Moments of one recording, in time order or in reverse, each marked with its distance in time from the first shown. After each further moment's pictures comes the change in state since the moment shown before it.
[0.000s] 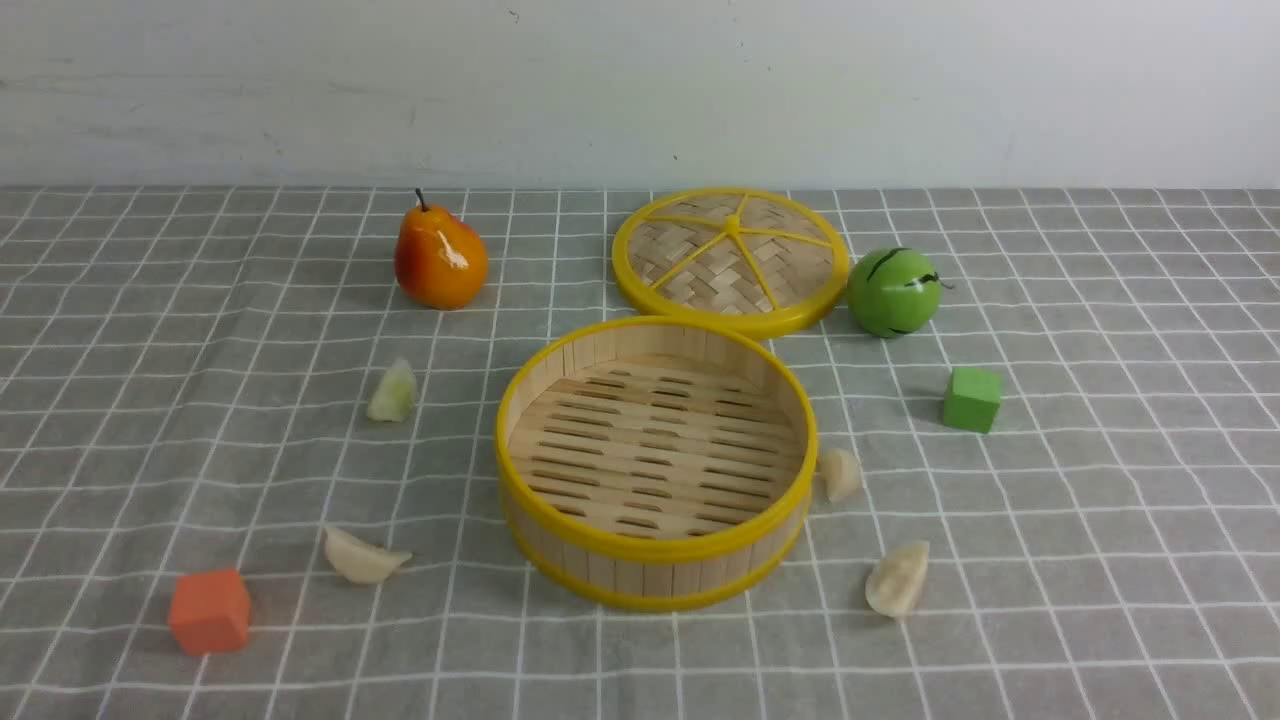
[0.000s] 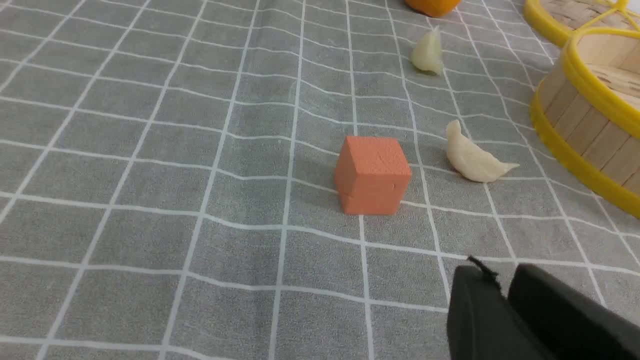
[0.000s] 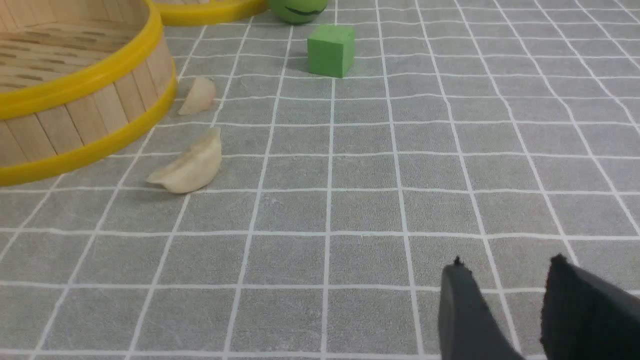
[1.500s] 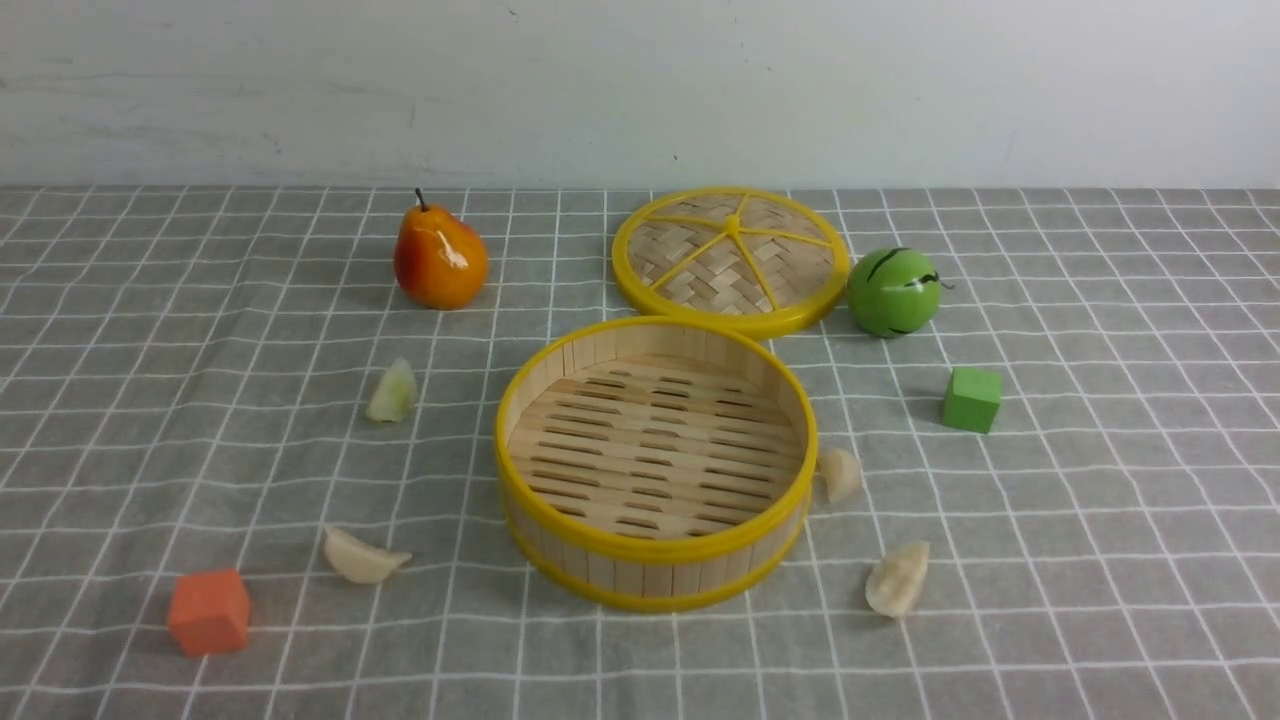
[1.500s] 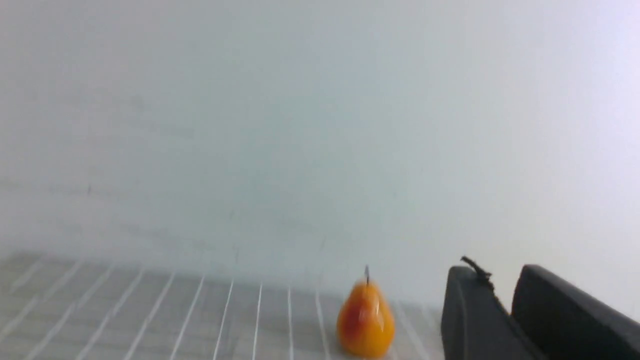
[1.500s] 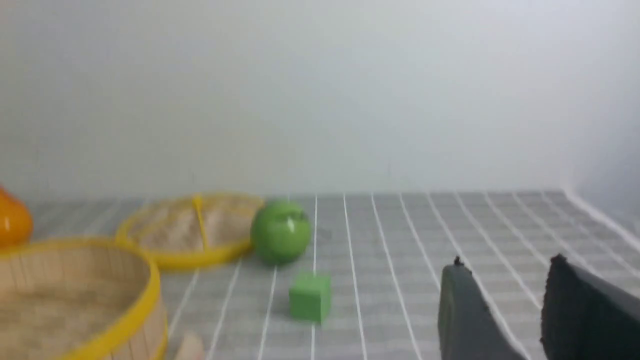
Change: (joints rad) right arm 0.000 0.000 0.009 -0.001 -0.479 0.031; left arm 0.000 0.000 0.000 0.038 -0.698 0.008
